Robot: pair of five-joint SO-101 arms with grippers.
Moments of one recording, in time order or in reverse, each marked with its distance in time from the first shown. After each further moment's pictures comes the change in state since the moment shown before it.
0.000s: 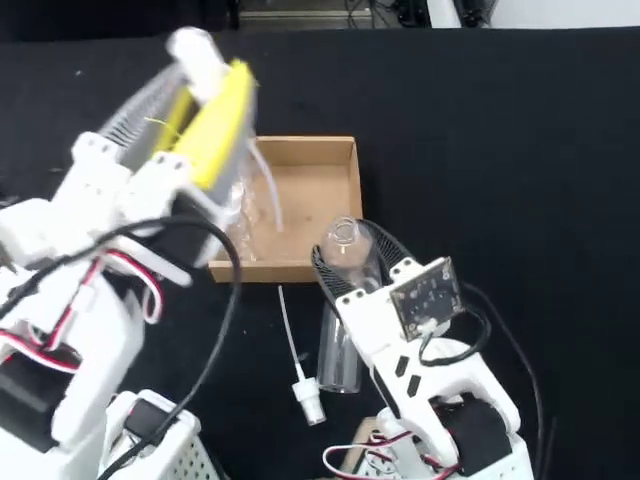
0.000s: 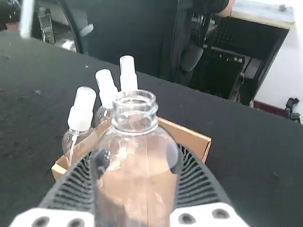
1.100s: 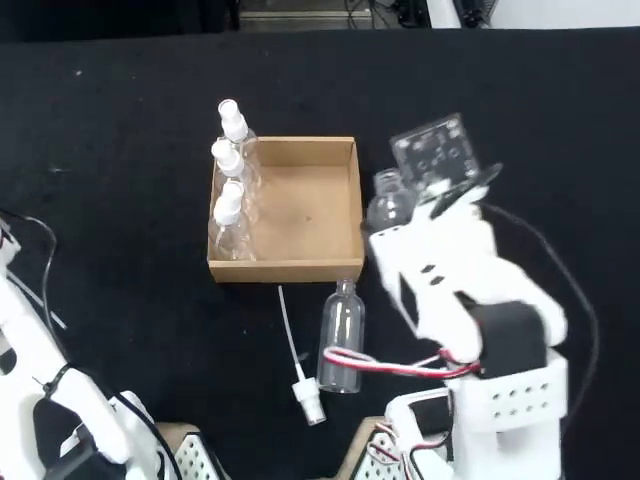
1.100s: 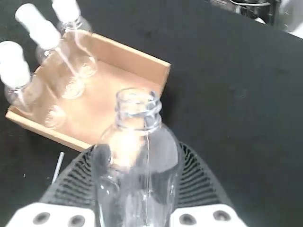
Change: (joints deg) left arm -69.9 24.1 27.5 0.7 -13.6; right arm 12.7 45.2 -40.3 23.0 4.5
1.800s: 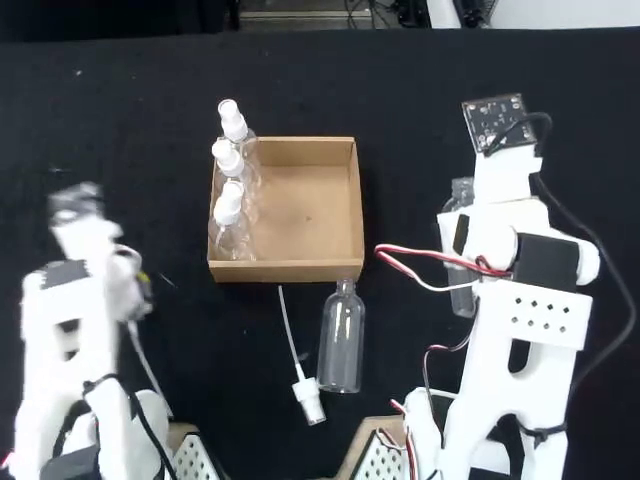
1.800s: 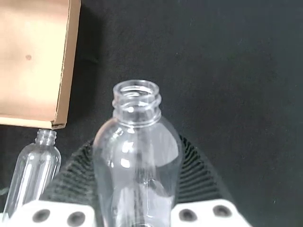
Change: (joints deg) left arm 23.1 -0.8 18.6 18.0 0.3; right arm 23.6 17.6 -7.9 5.9 7.7
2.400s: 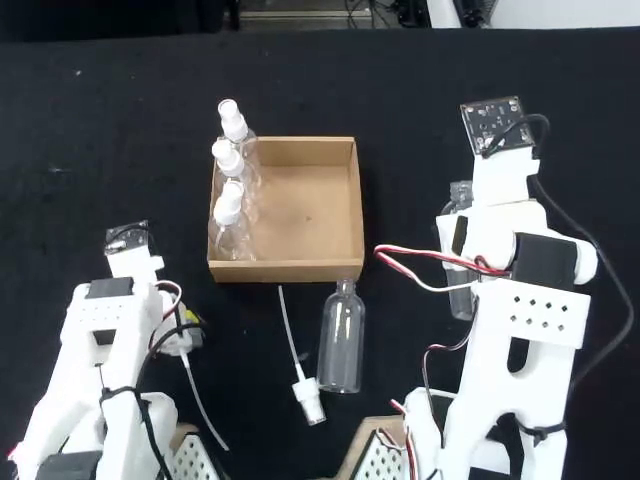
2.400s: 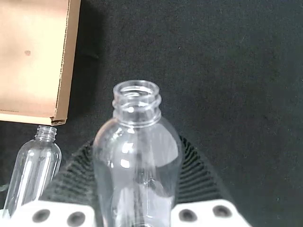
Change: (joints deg) left arm 13.2 -0.3 12.1 1.8 5.3; right arm 0.0 0.0 2.0 0.0 0.0
